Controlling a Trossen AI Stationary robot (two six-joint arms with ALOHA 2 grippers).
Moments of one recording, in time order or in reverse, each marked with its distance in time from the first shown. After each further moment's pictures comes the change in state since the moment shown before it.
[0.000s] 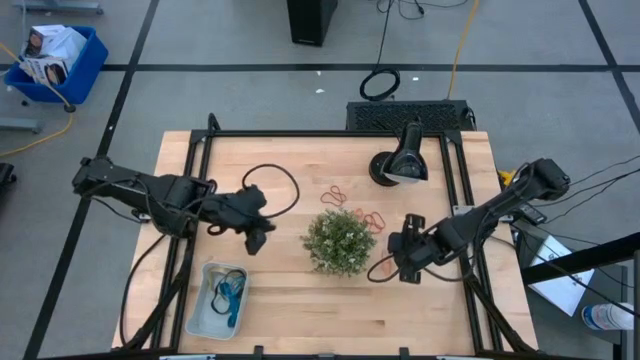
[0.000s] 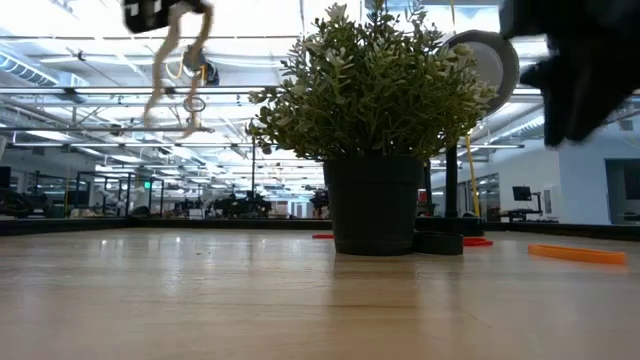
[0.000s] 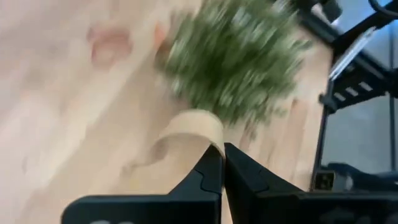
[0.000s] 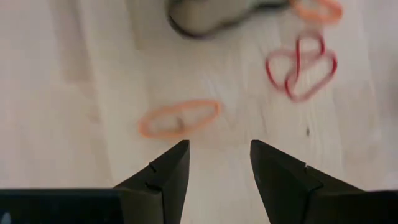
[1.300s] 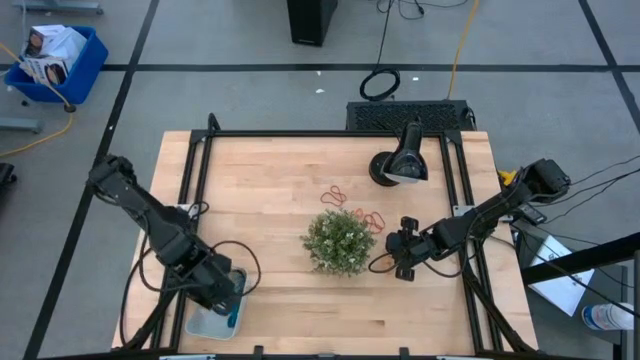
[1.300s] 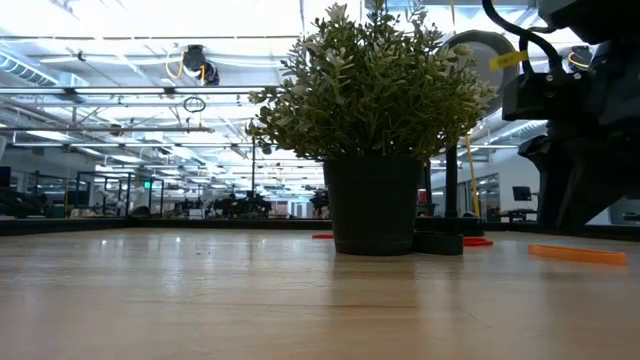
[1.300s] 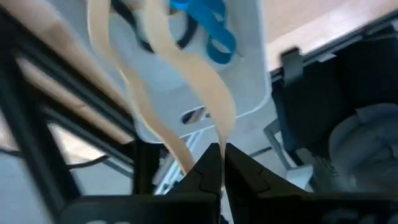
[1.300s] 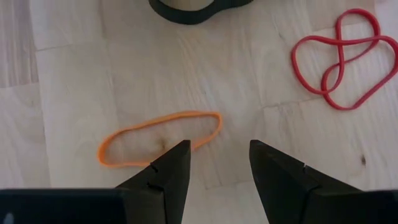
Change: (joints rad) left arm -0.469 0.168 0.000 -0.260 0.580 -1.087; right arm -0.055 0.000 -0.346 0.484 0.003 -0.059
